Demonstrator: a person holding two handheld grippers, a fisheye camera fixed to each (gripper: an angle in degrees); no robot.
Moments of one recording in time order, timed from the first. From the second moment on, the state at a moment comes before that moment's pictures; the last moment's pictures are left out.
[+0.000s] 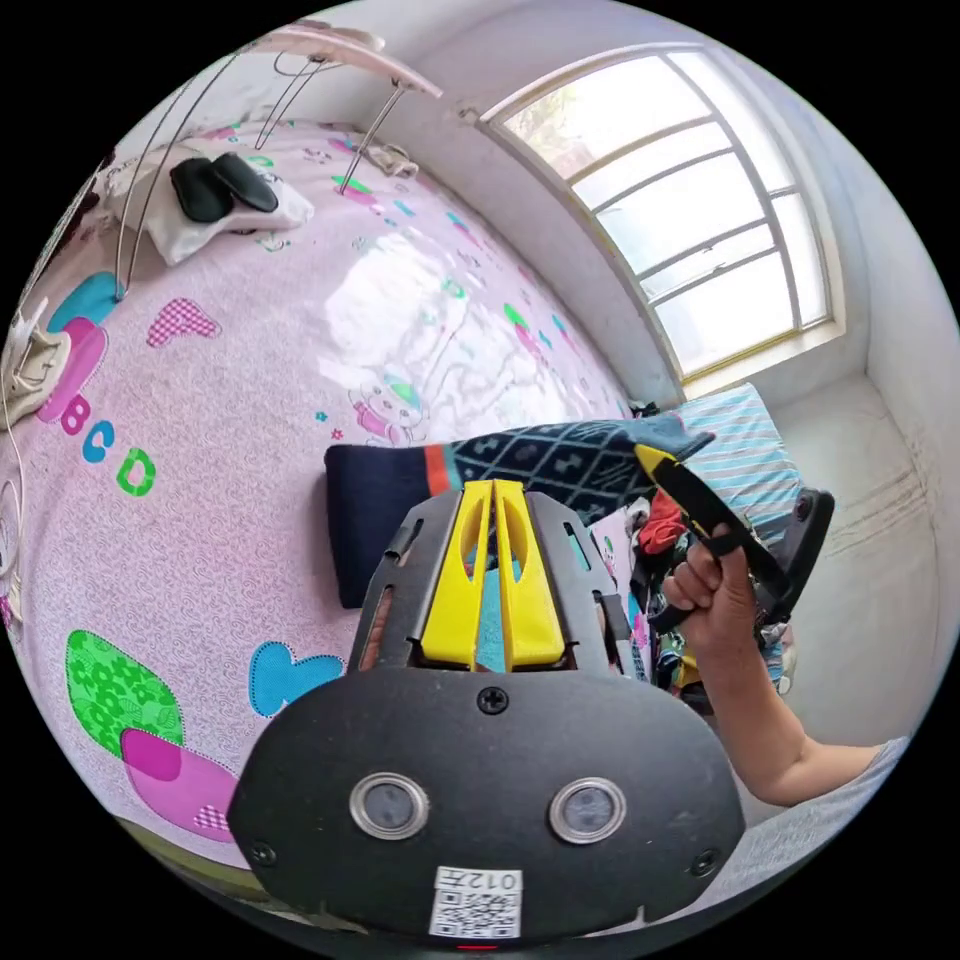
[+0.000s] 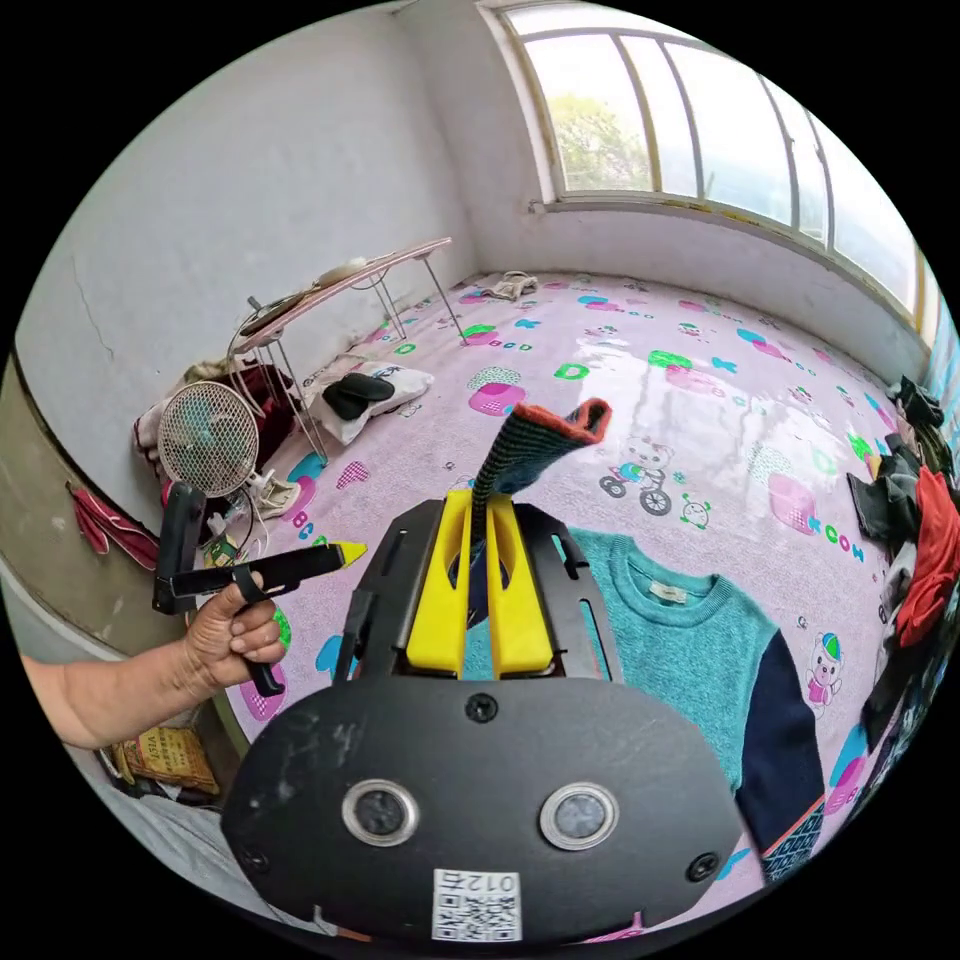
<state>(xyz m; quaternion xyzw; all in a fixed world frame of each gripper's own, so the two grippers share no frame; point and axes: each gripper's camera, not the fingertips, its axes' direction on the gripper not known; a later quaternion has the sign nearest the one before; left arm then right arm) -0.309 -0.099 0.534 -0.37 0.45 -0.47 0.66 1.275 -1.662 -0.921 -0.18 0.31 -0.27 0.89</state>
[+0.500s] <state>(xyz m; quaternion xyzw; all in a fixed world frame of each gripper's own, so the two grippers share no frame) -0.142 -0.166 0.593 -0.50 0.41 -0.31 0.69 1.221 -1.729 -0.974 -0.15 0.41 -0.09 0.90</state>
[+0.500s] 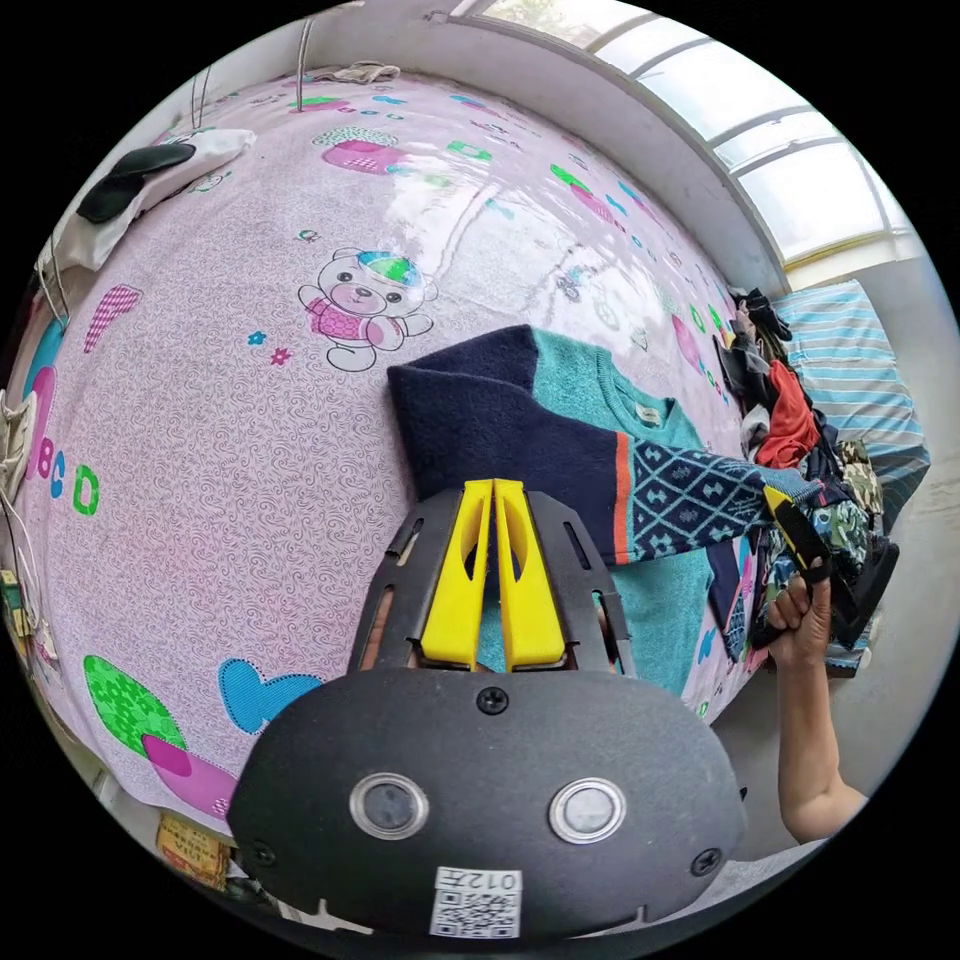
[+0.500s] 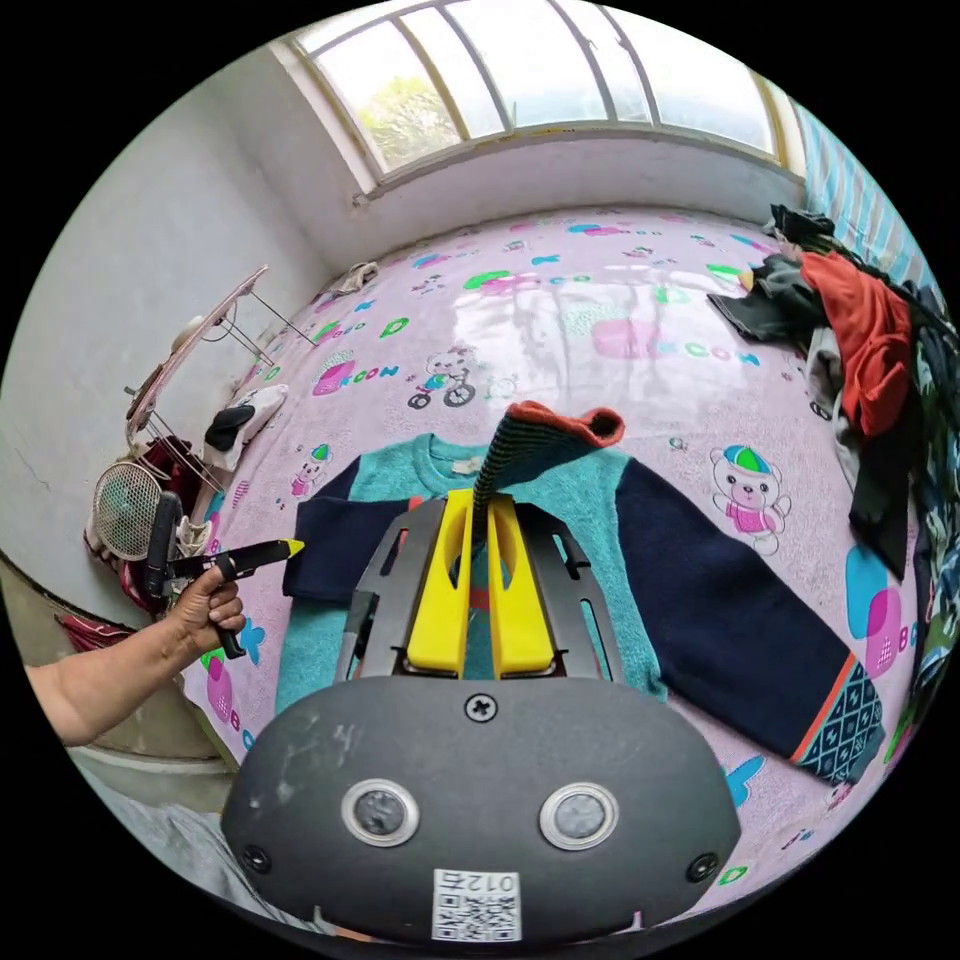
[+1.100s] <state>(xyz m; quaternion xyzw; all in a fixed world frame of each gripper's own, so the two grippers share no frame) -0.049 -0.210 0.635 -0.53 0.43 -0.11 0.73 1.117 -1.755 -0.927 -0.14 0.41 0.14 0.89</state>
